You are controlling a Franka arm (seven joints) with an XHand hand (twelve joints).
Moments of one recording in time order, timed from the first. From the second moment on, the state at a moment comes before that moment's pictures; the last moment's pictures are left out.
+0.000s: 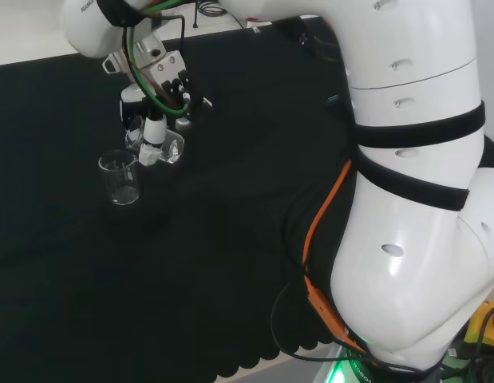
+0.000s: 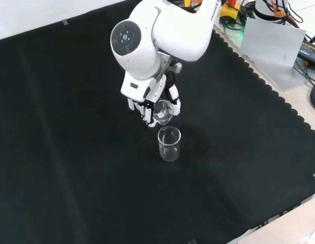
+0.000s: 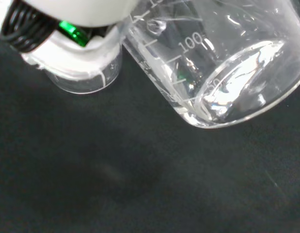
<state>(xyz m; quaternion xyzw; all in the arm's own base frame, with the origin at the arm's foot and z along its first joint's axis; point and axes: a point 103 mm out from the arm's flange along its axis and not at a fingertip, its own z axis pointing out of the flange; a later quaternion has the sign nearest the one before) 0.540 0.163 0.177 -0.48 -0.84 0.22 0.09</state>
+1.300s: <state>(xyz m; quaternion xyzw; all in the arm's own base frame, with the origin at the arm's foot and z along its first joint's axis) 0.540 0.183 0.188 -0.47 -0.82 0.32 0.06</state>
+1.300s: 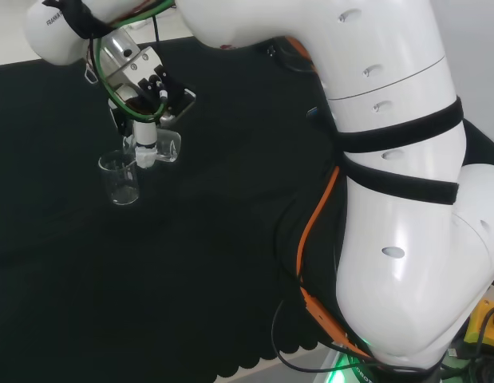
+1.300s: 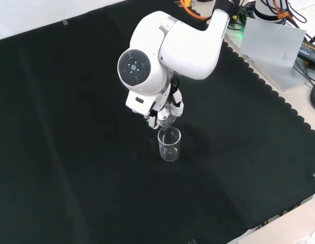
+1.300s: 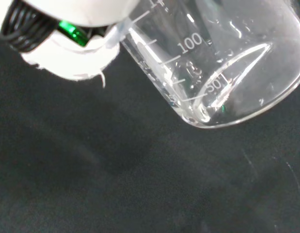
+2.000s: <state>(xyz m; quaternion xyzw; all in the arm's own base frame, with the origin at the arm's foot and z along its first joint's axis) 0.538 0.192 0.197 -0.47 -0.82 0.34 0.06</state>
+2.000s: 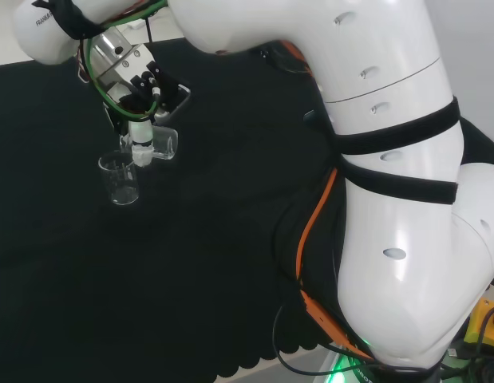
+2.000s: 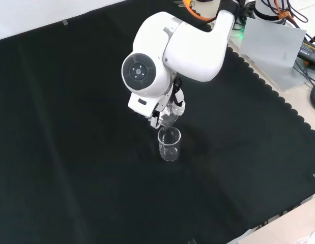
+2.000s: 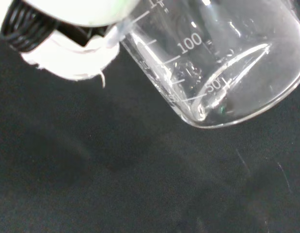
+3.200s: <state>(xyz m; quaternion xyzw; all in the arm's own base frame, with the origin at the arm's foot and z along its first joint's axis) 0.537 0.215 0.201 -0.46 -0.80 0.38 0.04</state>
